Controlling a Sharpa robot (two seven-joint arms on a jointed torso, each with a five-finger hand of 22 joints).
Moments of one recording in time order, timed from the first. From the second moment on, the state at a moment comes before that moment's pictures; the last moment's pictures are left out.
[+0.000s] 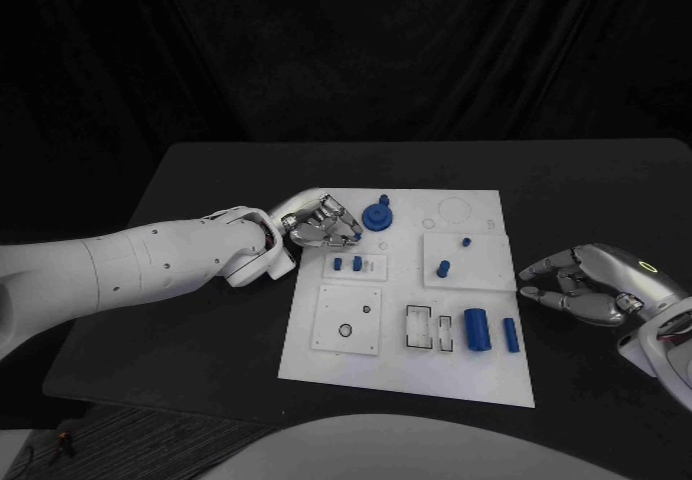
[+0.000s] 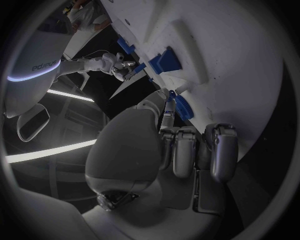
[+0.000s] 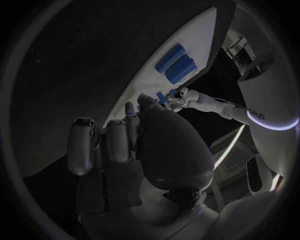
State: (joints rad) left arm 1.16 -0.81 -0.22 1.28 -0.76 -0.28 0.51; left_hand 1.47 -0.09 0.23 0.09 0.28 1.18 0.08 0.12 0.14 1.47 0.02 1.57 1.31 1.47 -0.03 1.57 1.31 0.03 1.46 0.08 1.50 1.31; right arm 1.21 -1.22 -0.25 1.84 -1.44 -0.48 -0.08; right_hand 1.43 -0.03 0.13 0.26 0.27 1.01 0.07 0.10 0.17 1.46 -0.03 1.12 1.56 1.47 -0.09 1.36 1.12 0.04 1.47 0.02 1.39 1.31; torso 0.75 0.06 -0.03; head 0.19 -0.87
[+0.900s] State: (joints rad) left arm 1.16 -0.82 -0.22 1.27 -0.76 -0.26 0.50; left_hand 1.48 -0.09 0.23 0.09 0.28 1.18 0.09 0.11 0.14 1.47 0.02 1.57 1.31 1.46 -0.03 1.57 1.31 0.03 1.47 0.08 1.49 1.31; right arm 1.21 -1.22 -0.25 1.84 -1.44 -0.48 -0.08; right_hand 1.43 -0.03 0.13 0.26 0.27 1.01 0.07 0.10 0.17 1.46 -0.03 1.12 1.56 1.46 -0.09 1.36 1.12 0.04 1.47 0.02 1.39 1.31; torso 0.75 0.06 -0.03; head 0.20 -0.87
